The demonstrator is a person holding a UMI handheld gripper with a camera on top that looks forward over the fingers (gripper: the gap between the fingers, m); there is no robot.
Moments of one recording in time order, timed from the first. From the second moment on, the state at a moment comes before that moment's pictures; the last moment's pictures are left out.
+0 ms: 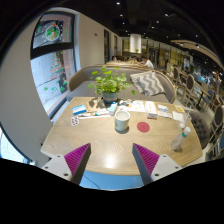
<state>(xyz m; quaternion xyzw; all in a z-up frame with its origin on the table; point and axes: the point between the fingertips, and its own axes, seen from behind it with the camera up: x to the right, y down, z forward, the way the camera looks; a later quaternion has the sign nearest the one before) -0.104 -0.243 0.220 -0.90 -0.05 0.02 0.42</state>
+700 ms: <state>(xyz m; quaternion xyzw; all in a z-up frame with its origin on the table) 0.220 -0.225 0.096 -0.88 0.02 -0.02 0.47</state>
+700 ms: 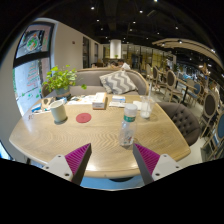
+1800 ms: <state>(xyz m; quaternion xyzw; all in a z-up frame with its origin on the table) 0.294 -0.067 0.053 -0.85 0.01 -0.08 0.52</state>
